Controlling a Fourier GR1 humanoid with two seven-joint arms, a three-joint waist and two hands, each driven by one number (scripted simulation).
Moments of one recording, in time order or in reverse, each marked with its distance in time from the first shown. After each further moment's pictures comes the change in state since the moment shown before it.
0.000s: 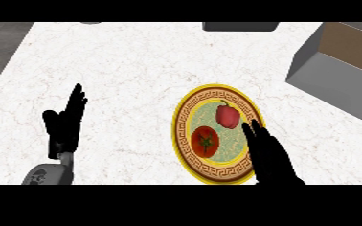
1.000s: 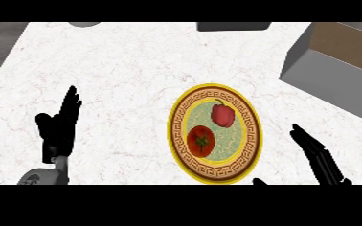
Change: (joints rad) left arm 0.033 0.032 -0.018 -0.045 0.026 0.034 0.016; right arm 0.274 -0.232 -0.344 0.165 -0.433 -0.753 -0.855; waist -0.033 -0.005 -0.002
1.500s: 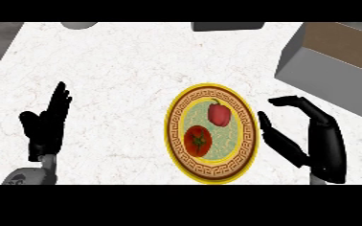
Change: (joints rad) left arm 0.000 0.058 0.019 -0.036 0.017 -0.015 0.013; right arm -0.386 0.008 -0.169 0.281 -0.502 0.105 -0.186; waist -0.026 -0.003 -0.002
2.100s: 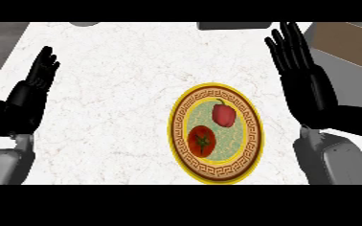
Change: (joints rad) left arm -0.122 0.143 -0.002 -0.146 0.008 -0.104 -0.012; right arm -0.348 0.063 -0.102 0.133 -0.559 0.344 0.055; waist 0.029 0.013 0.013
